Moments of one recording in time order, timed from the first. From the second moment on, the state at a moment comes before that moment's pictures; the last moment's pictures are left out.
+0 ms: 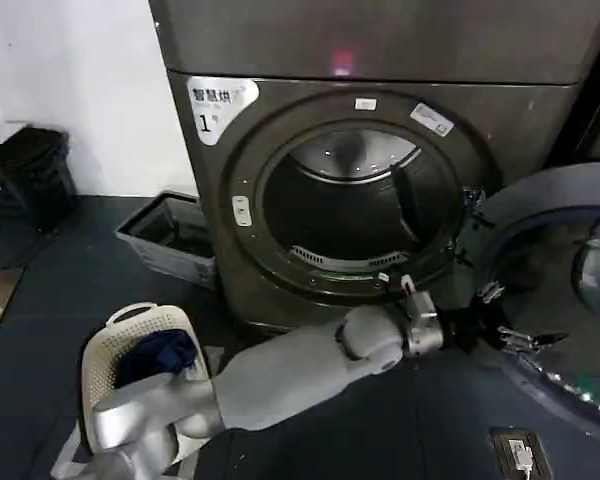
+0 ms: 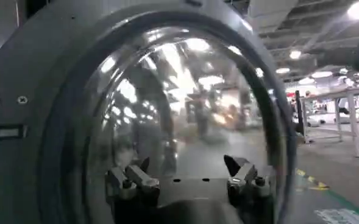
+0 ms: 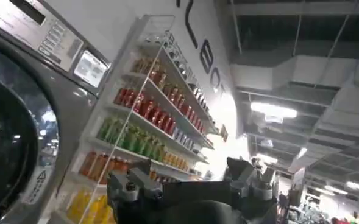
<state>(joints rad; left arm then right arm) 0.21 -1.51 0.74 -1.36 -0.76 -0.11 0.29 -1.56 1.20 2.17 1.95 0.26 -0.27 -0.18</state>
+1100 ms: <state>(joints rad) 0.43 -0.79 0.57 -1.93 -0.77 -0.17 0.24 -1.52 1.13 2.26 1.87 0.26 -0.22 -0.15</state>
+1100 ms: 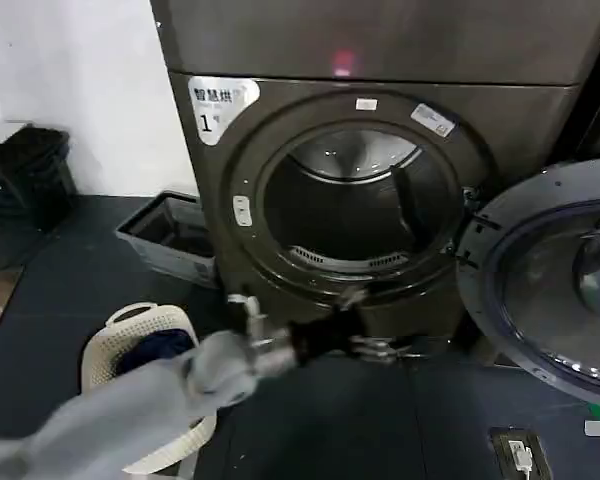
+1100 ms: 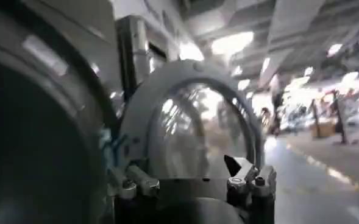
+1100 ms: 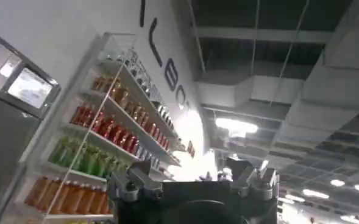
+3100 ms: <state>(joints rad) 0.98 0.17 0.00 -2.03 -0.48 0.40 0.60 -1.50 1.07 2.28 1.83 0.22 -0.19 -0.21</state>
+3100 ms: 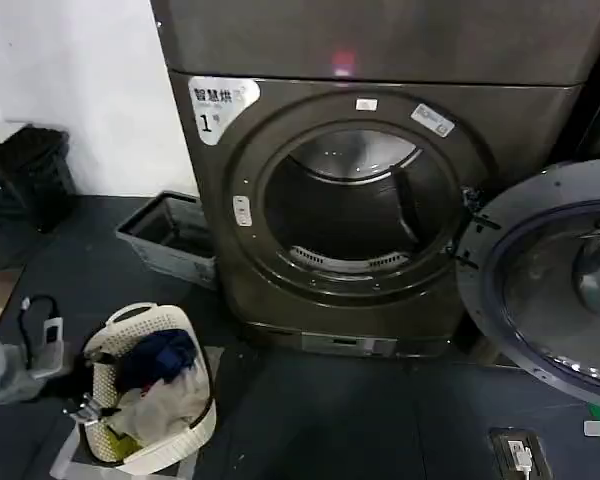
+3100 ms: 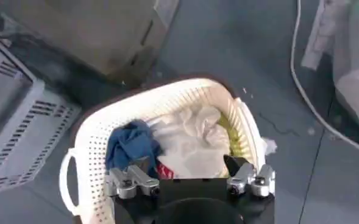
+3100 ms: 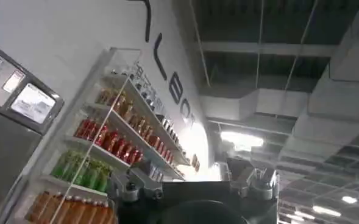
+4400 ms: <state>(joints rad) 1.00 0.17 0.01 -2.00 -0.38 0.41 0.61 -1.51 1.07 2.29 1.82 0.21 -0.19 -0.23</state>
